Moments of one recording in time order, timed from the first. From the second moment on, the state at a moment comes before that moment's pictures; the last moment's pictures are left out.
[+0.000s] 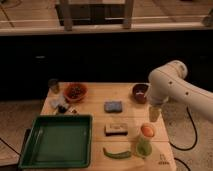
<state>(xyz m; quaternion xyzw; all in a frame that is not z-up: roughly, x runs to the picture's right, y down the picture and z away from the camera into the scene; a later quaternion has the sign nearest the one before) 0.221 0.097 0.703 -0.27 0.01 -0.01 0.96</state>
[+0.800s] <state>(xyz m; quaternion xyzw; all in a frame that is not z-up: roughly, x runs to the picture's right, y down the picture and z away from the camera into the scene) 0.181 0.078 0.731 -0.27 0.00 -0.05 0.96</state>
